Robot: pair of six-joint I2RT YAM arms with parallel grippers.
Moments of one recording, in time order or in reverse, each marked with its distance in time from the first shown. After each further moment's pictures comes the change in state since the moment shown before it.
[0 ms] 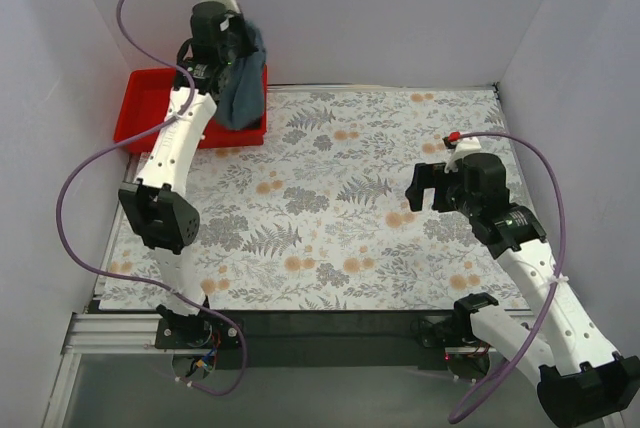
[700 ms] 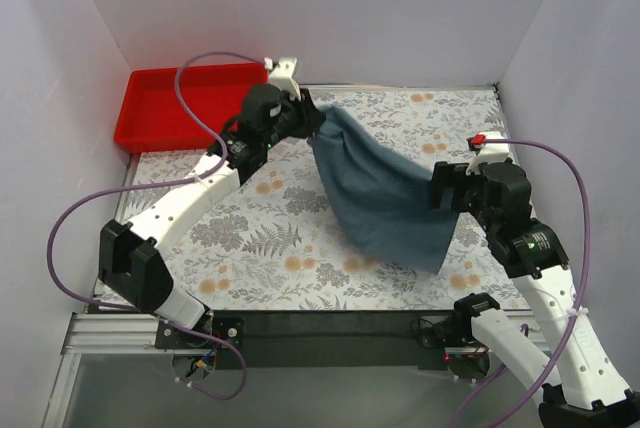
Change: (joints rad) left arm -0.391 -0.435 -0.648 0.235 0.132 -0.077; right arm 0.000 -0.140 0.063 -0.049 0.222 -0.053
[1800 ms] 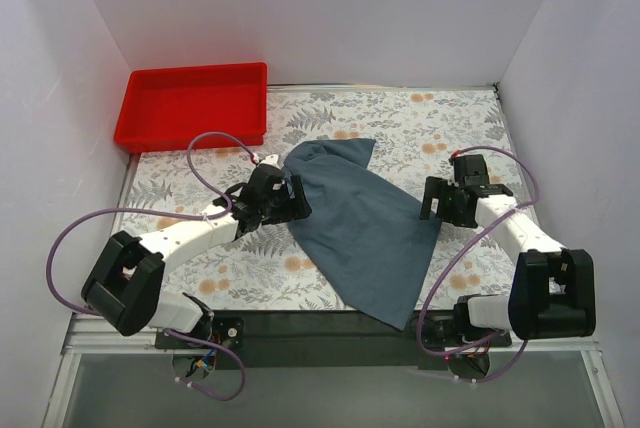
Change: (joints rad) left arm -0.051 -0.142 -0.680 -0.045 -0.113 -0.334; right arm -0.237 0.586 -0.179 0.122 -0.191 0.123
